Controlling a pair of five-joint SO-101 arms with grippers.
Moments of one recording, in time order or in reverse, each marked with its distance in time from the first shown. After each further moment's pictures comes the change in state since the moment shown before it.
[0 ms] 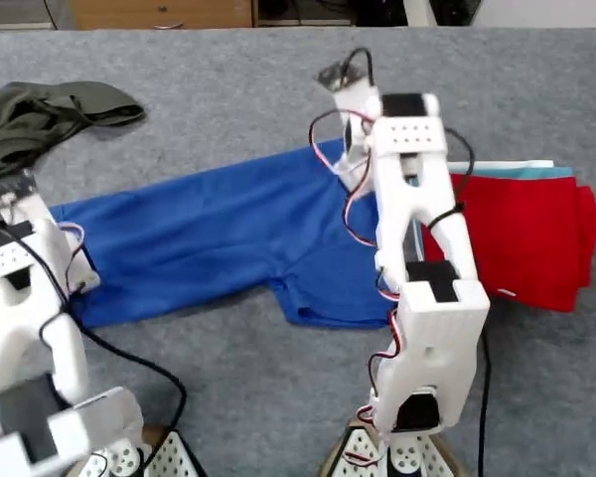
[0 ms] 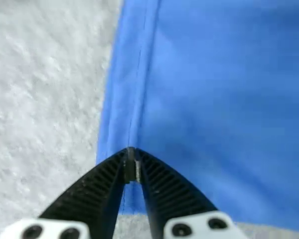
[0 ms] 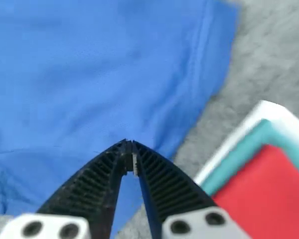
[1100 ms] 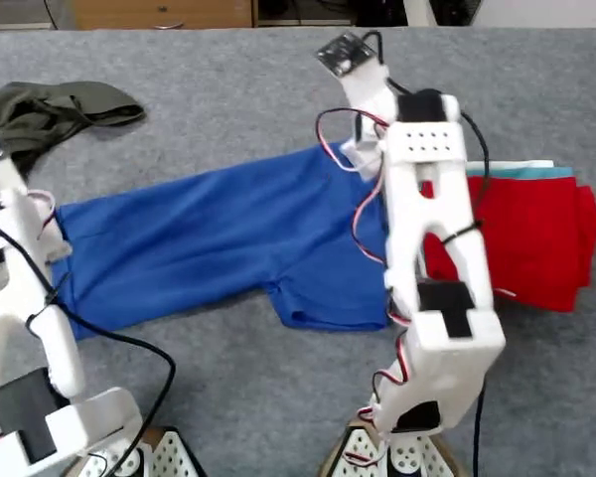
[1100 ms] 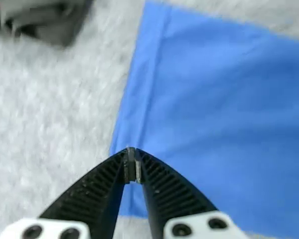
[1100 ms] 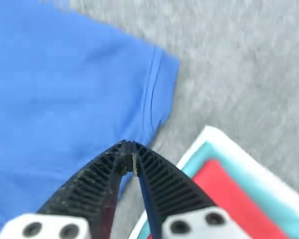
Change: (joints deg) left arm -1.5 -0.5 -17.7 7.5 -4.8; right arm -0.1 -8.9 -0.5 -5.9 4.7
